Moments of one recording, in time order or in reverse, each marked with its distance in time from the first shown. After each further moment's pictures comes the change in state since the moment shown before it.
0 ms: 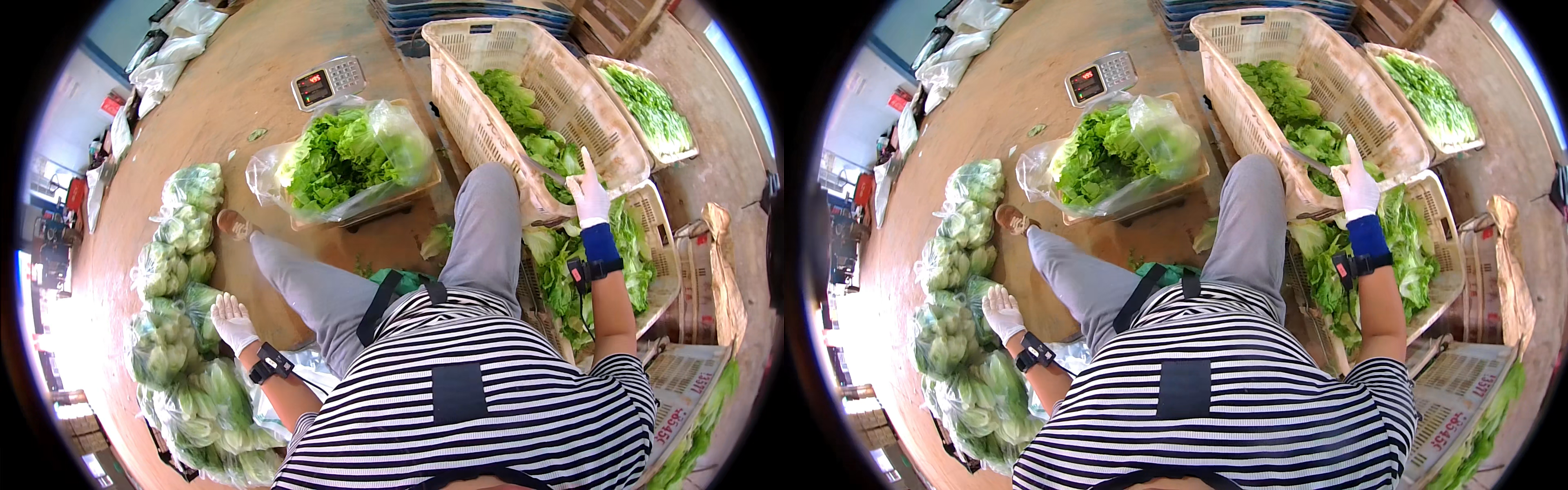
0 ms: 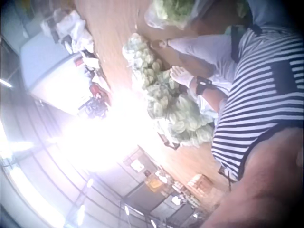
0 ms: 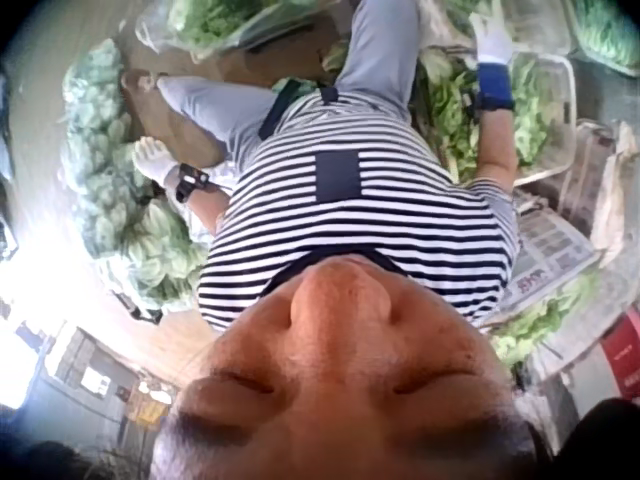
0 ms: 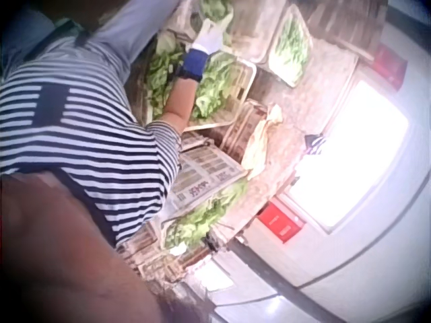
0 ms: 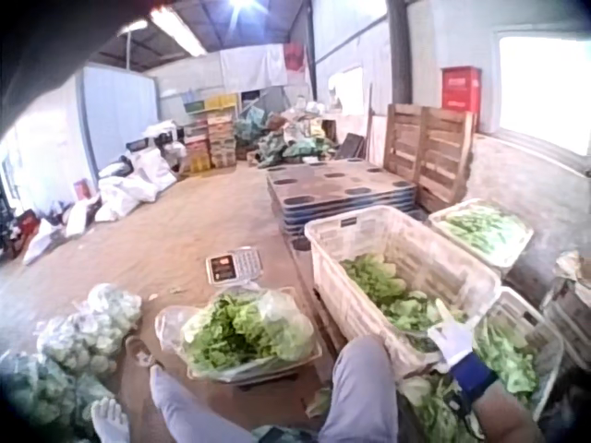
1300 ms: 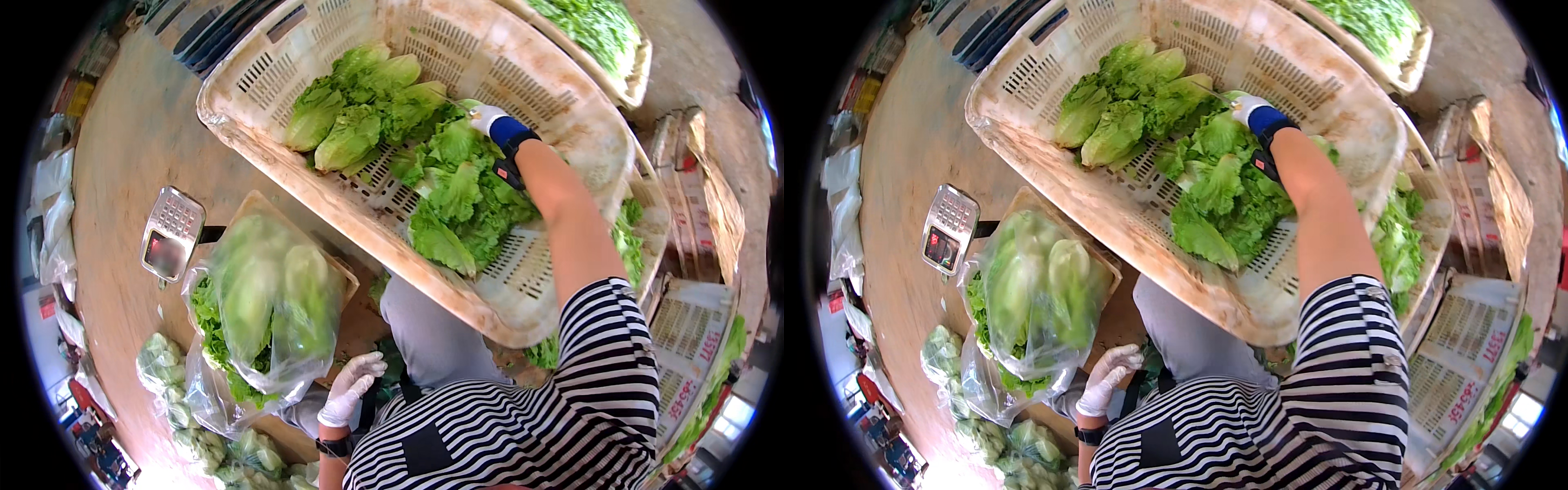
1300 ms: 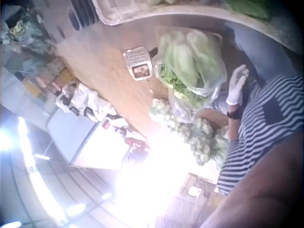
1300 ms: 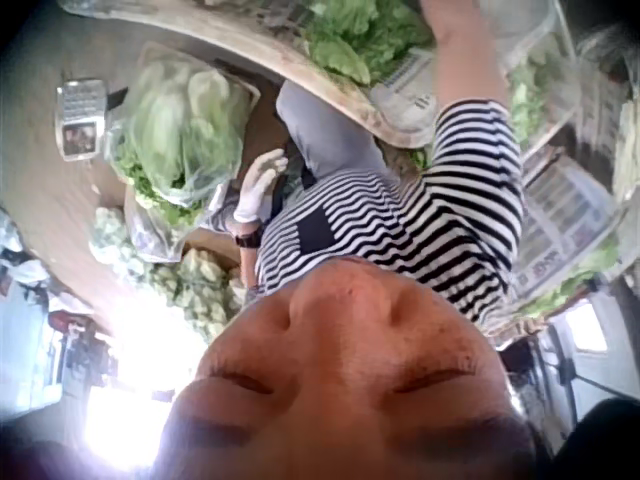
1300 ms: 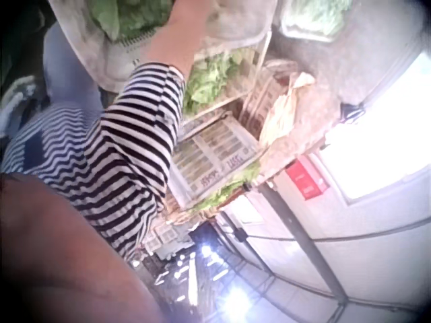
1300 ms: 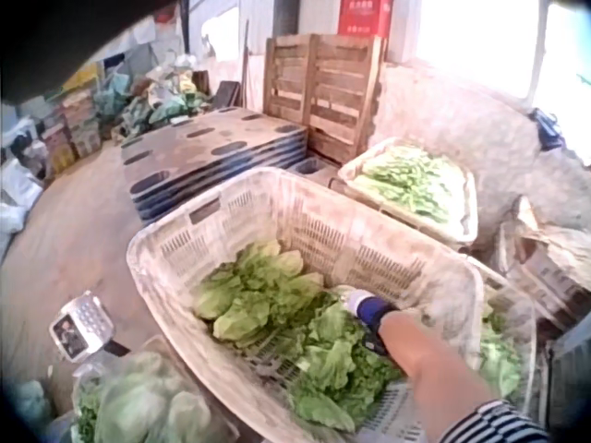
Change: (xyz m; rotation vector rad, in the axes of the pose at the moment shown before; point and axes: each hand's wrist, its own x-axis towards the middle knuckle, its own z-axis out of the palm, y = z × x) left_hand -0.111 -0.246 0.300 0.952 -1.346 -0.946; right_hand 0.237 0.254 0.211 -0.215 -0.691 0.401
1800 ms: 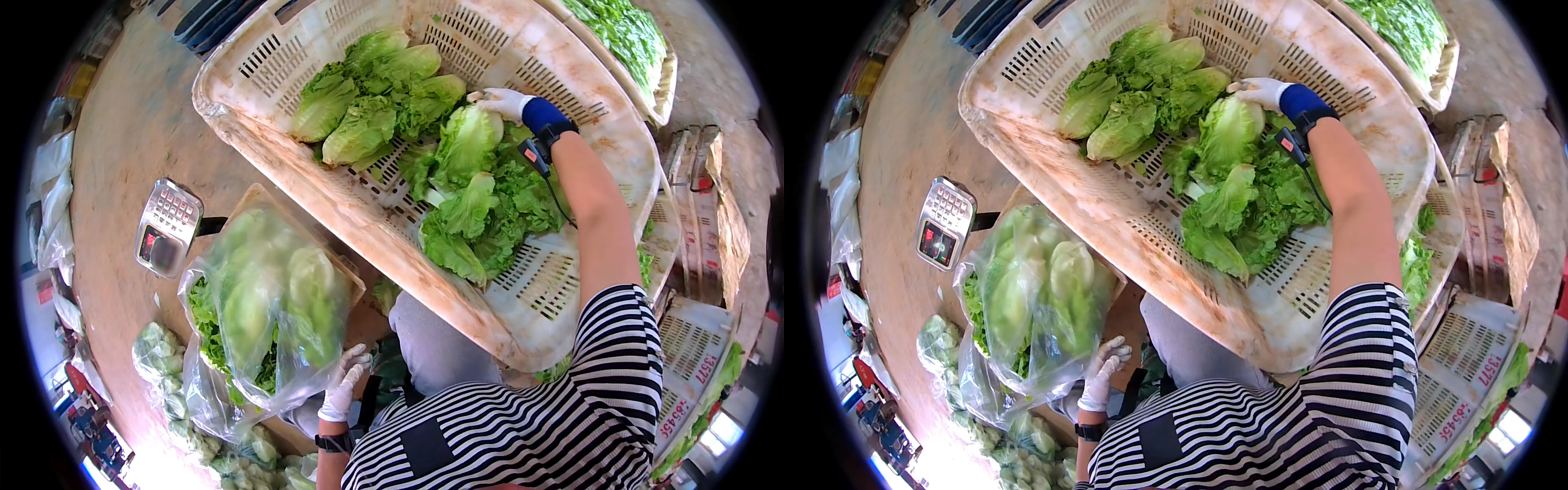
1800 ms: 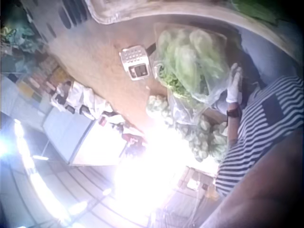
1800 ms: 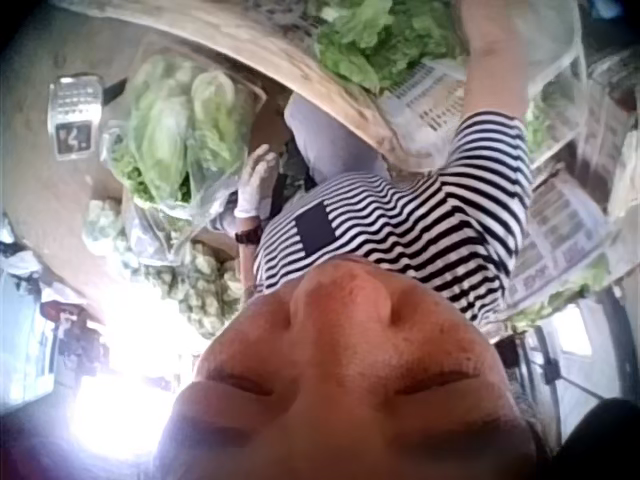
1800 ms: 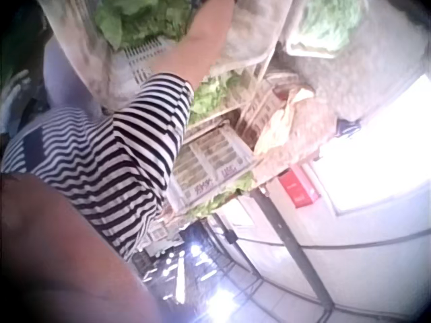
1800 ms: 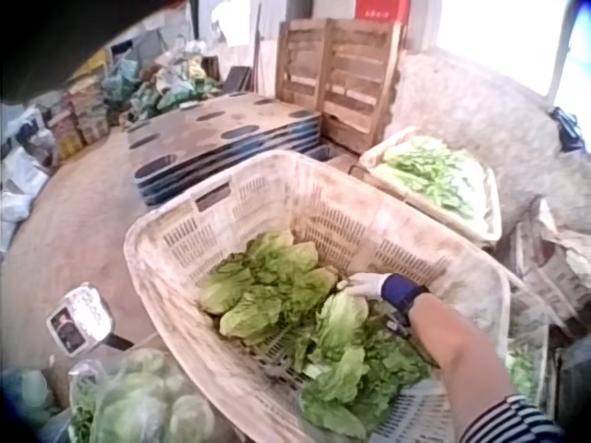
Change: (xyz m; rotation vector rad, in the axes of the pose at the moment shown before) left_hand 0.023 -0.028 -0.032 0.034 0.231 -0.039; right_hand 0.016 -0.010 -0.047 0.493 -0.296 -0.086
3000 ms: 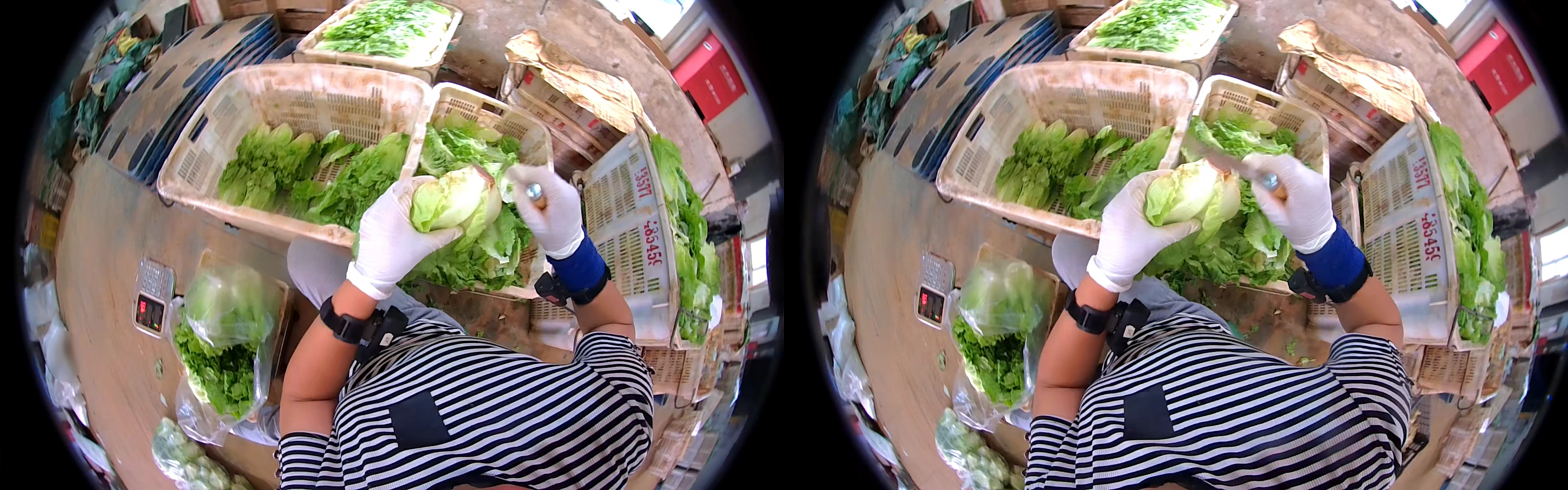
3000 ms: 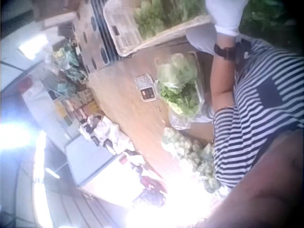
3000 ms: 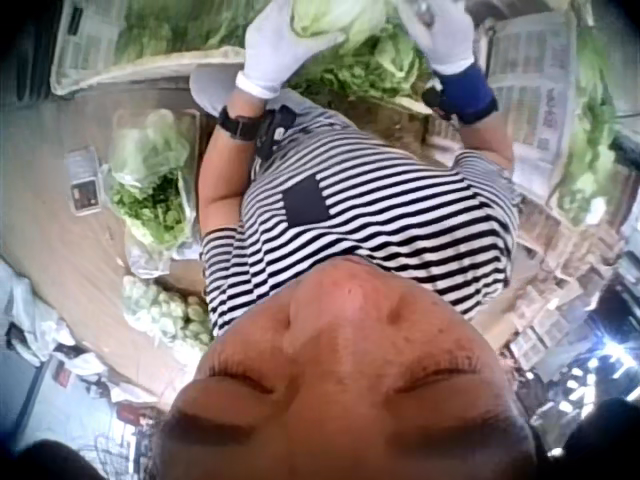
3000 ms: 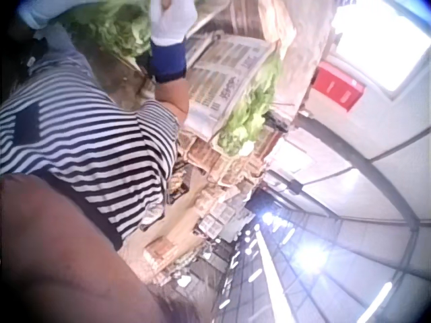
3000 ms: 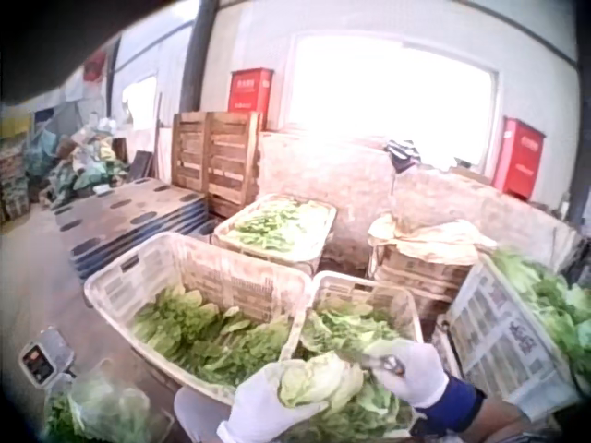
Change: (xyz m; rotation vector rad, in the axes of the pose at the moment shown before) left_hand -0.101 0.134 0.306 0.634 -0.492 1.175; right_hand -0.588 -0.058 0.166 -0.233 1.407 -0.421
